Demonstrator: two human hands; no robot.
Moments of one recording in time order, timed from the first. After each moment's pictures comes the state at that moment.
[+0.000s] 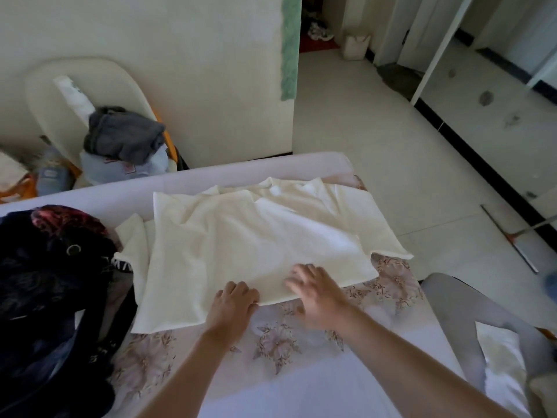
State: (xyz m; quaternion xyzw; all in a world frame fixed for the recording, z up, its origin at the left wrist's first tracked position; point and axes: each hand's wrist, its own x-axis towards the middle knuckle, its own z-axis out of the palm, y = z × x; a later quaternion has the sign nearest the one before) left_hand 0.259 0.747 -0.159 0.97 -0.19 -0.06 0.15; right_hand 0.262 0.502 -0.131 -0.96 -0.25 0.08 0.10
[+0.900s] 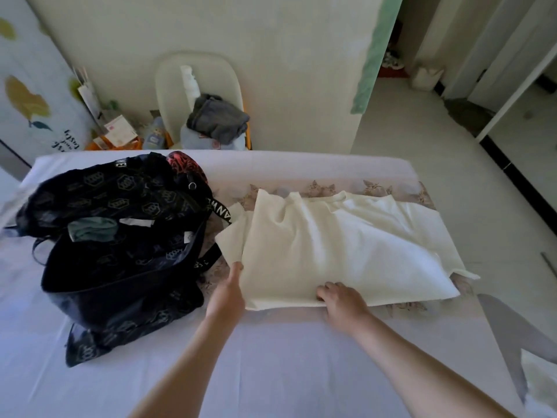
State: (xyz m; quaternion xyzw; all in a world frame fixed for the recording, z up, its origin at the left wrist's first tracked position) left_hand 0.126 0.872 -0.103 0.94 0.18 -0.15 0.25; right_hand 0.162 0.604 -0.124 -0.96 -0.24 0.16 0.02
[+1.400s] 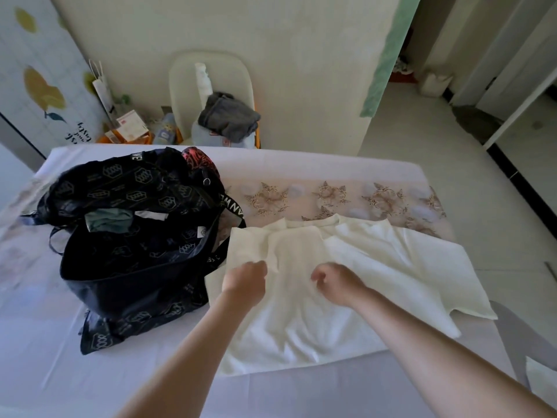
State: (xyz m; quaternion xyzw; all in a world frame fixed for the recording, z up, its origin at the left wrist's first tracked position) left_hand 0.146 0.871 -0.061 0.97 0.04 -0.21 0.08; right_hand 0.189 0.643 -0.088 -0.94 -0.11 0.25 0.21
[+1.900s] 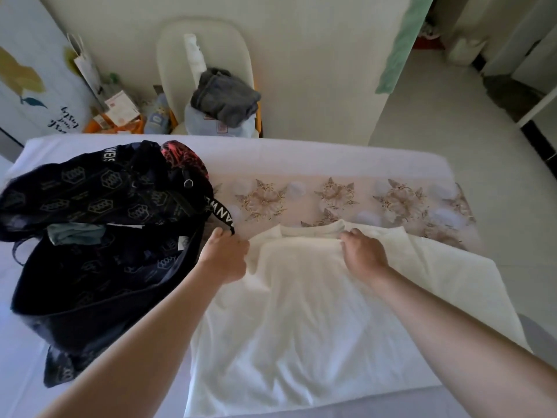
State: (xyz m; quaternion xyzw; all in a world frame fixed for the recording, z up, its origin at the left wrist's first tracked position) left_hand 0.259 0.910 -0.096 0.97 -0.05 -0.19 -0.11; right_hand 0.324 0.601 -0.137 -0.98 -0.15 0.09 0.03
